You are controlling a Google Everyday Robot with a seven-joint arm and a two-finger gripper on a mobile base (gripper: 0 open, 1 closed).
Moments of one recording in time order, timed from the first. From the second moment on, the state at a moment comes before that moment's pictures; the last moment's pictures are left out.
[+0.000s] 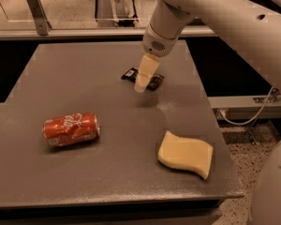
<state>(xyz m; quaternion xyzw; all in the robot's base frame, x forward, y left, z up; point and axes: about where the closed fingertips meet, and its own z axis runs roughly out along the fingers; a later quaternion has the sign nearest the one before) 0.641 -0.034 0.869 -0.60 0.77 0.06 0.19</state>
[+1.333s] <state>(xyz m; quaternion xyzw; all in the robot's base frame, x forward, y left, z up) 0.653 -0.033 0.836 -0.58 0.78 0.10 0.18</state>
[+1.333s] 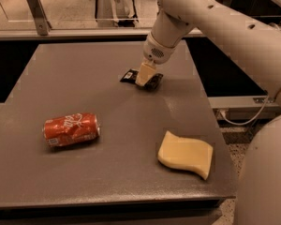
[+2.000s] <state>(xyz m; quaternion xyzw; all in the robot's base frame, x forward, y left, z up) 0.637 -0.031 0.869 -0.62 0.75 0.14 0.19</state>
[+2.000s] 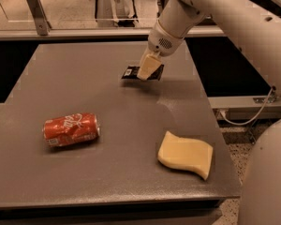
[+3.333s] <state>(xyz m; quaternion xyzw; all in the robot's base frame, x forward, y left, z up) 0.522 -0.133 0.895 -0.68 0.64 0.24 0.25</state>
